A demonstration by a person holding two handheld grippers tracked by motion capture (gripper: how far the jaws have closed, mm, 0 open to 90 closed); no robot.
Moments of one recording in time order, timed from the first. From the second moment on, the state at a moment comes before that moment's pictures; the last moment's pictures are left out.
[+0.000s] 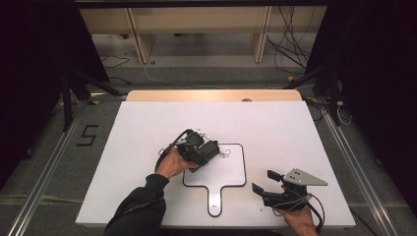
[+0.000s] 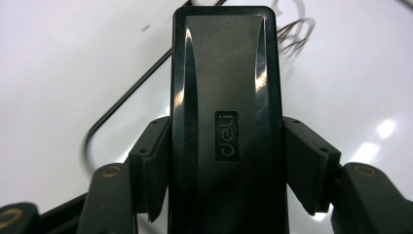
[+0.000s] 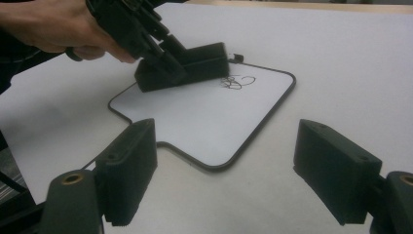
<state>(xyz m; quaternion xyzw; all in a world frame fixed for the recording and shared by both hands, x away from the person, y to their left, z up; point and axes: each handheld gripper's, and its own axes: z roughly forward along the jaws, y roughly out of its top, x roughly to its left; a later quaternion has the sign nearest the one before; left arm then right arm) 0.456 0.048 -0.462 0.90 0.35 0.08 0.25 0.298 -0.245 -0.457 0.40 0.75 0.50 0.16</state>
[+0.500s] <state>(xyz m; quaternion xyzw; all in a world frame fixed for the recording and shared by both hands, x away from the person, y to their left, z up) 0.459 0.019 -0.462 0.90 0.34 0.07 0.25 0.300 -0.245 -0.457 0.40 0.75 0.50 0.16</state>
